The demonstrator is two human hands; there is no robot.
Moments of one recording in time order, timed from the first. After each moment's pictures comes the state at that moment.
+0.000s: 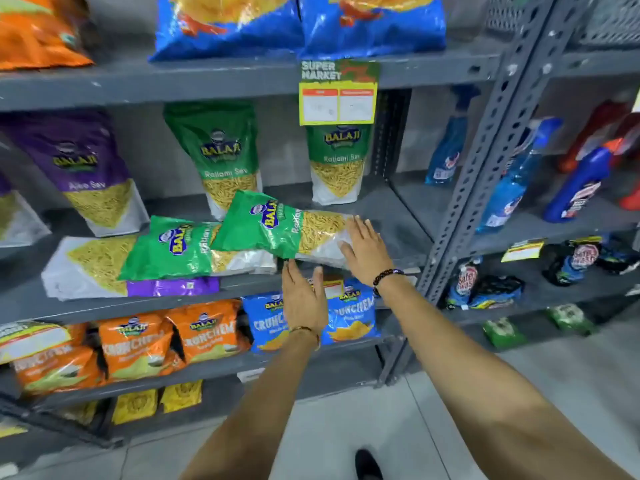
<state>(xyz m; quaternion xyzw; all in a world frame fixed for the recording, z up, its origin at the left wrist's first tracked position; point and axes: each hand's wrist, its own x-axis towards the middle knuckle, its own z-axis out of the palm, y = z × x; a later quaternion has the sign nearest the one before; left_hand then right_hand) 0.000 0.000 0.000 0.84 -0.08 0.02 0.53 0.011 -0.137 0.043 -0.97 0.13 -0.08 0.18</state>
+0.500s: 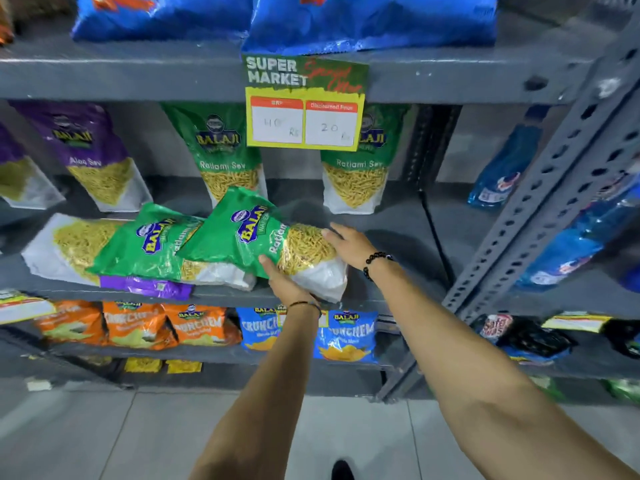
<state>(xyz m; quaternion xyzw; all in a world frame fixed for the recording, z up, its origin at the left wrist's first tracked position) 0.084 -0.096 0.023 0.36 0.31 0.03 0.88 0.118 -0.205 0.050 -0.89 0.07 0.10 0.44</state>
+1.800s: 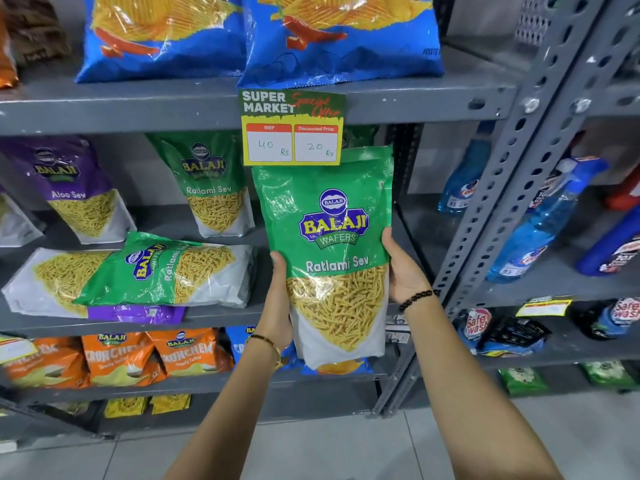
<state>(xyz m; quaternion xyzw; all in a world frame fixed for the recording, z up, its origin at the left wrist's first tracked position) 0.051 -0.052 0.050 0.52 0.00 -0.23 0.82 0.041 -0.253 0.060 -0.46 0.06 0.05 0.88</state>
